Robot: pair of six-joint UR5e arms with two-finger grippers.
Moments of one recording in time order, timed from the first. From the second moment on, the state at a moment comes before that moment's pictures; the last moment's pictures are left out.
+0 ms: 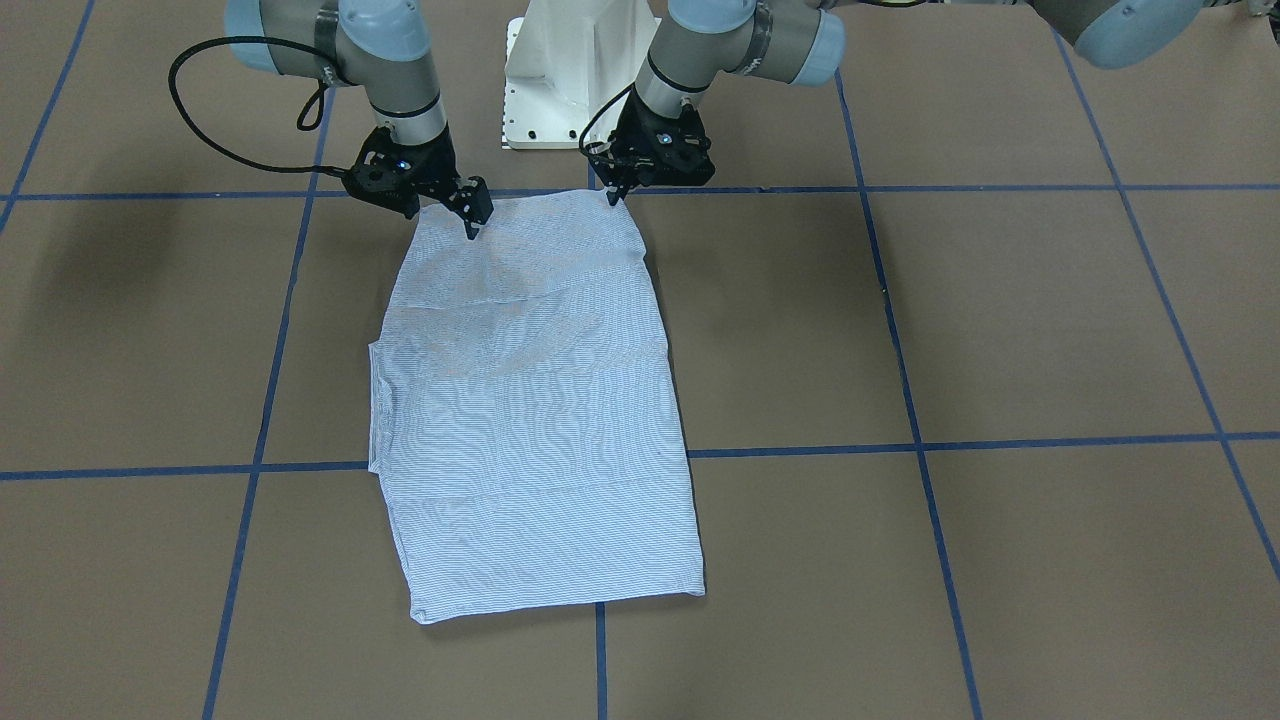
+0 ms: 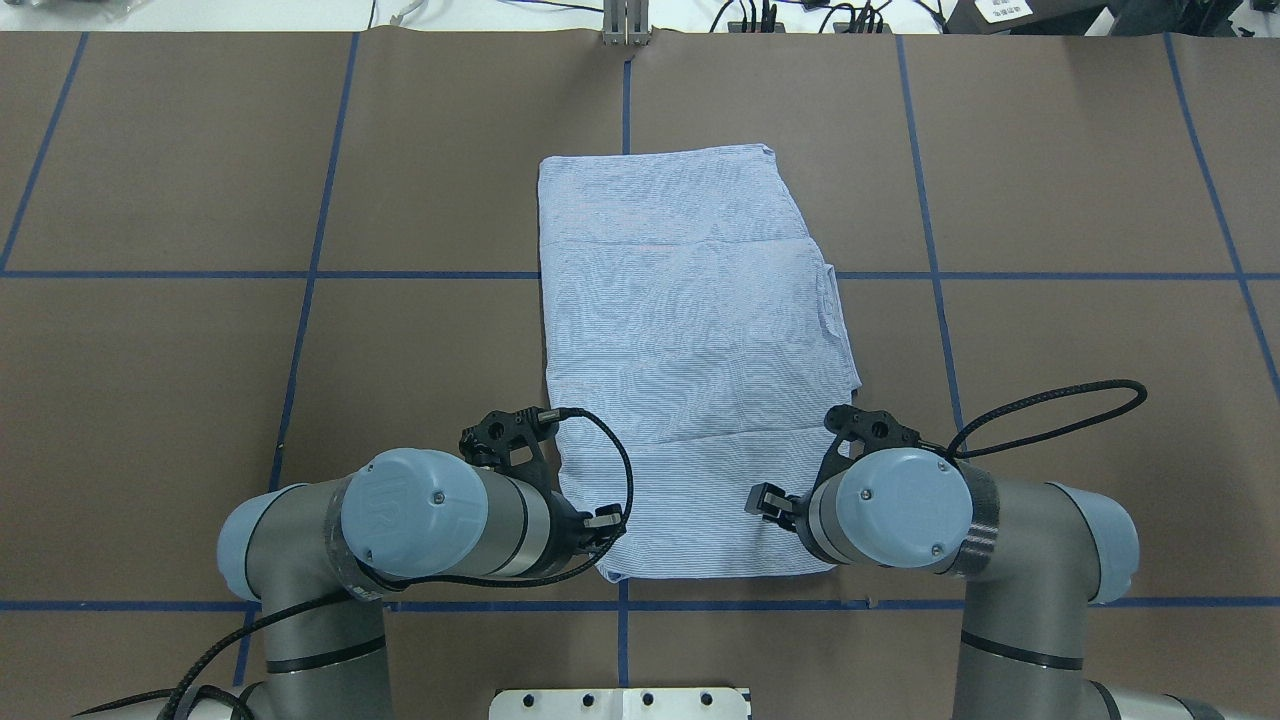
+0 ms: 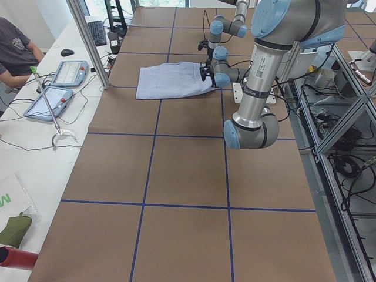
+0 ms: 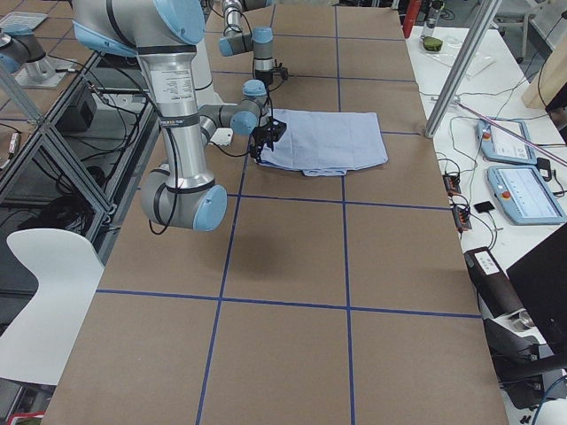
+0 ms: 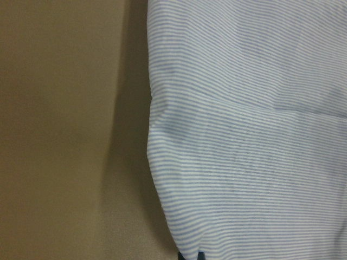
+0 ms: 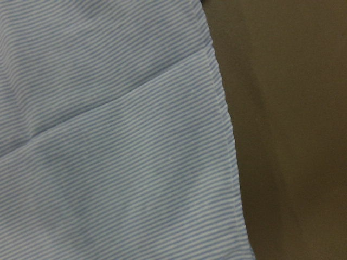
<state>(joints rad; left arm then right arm) -0.26 -2.09 -1.83 -1.91 -1.75 -1.68 0.28 -1.30 1.97 -1.50 1.69 1.77</state>
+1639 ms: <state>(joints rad) -0.26 -2.09 -1.83 -1.91 -1.75 -1.68 0.29 -1.27 1.96 -1.52 1.71 1.77</state>
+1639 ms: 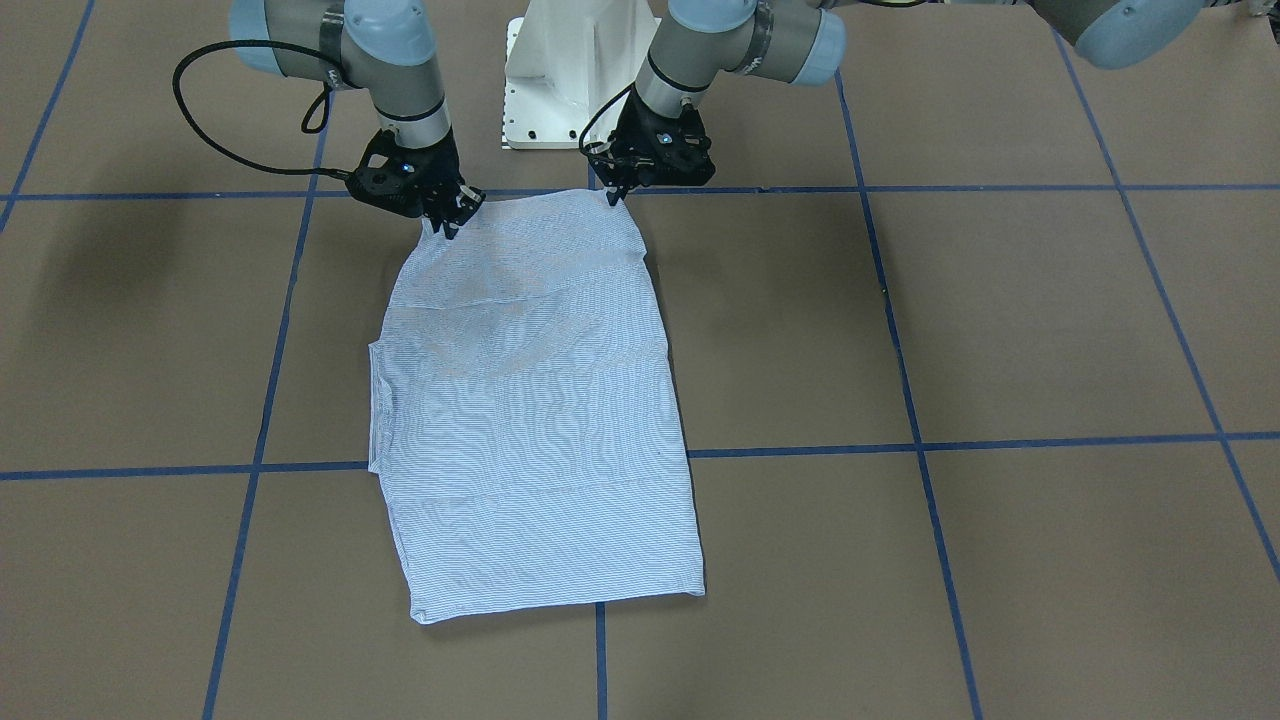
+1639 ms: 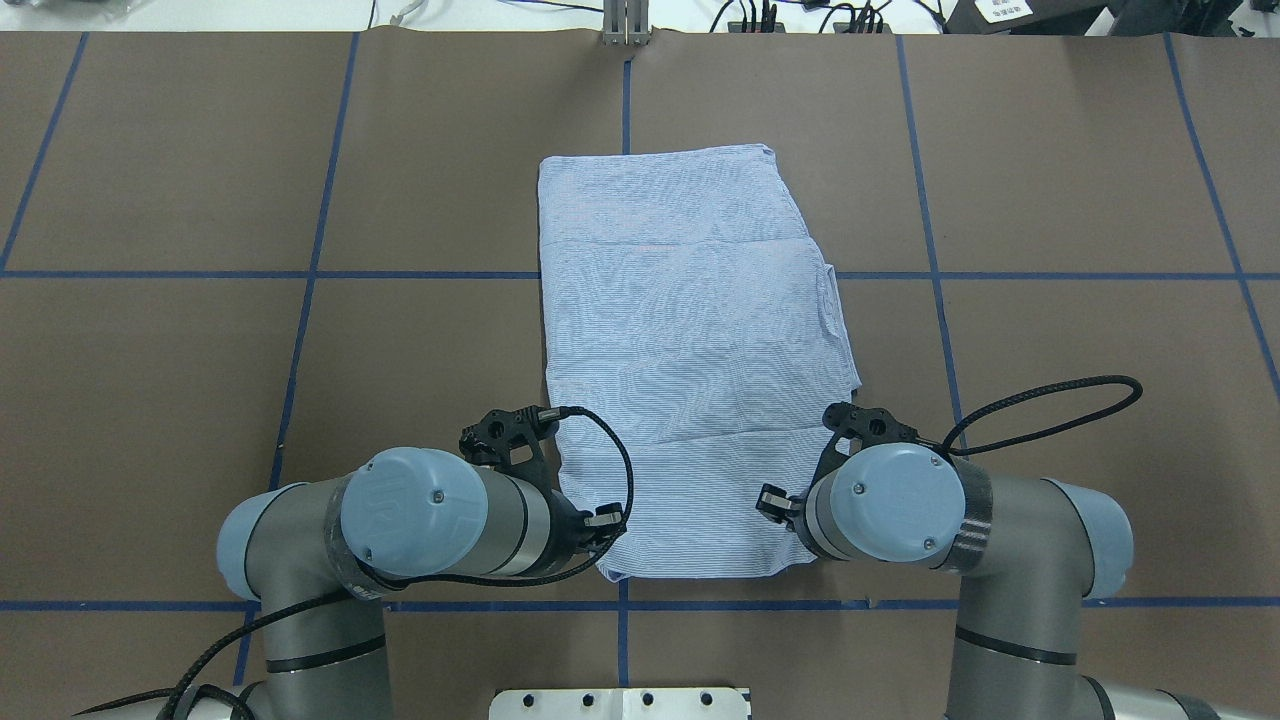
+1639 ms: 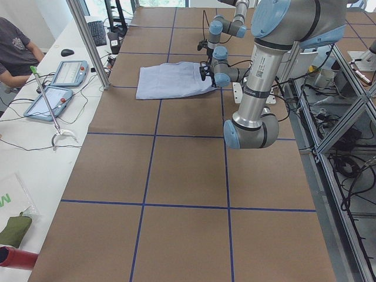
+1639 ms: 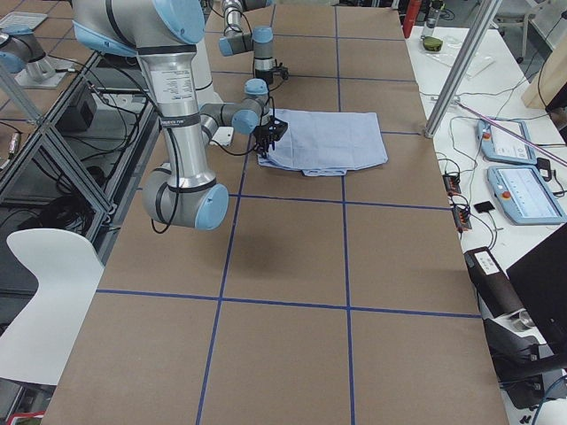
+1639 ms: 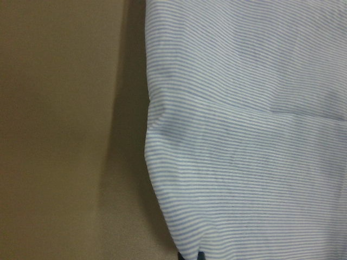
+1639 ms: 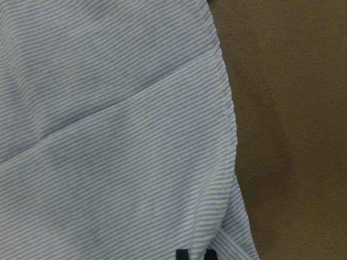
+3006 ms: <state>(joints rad) -0.26 -2.07 -2.09 -1.63 -1.82 -1.68 0.32 -1.32 2.13 -1.52 1.89 1.79</state>
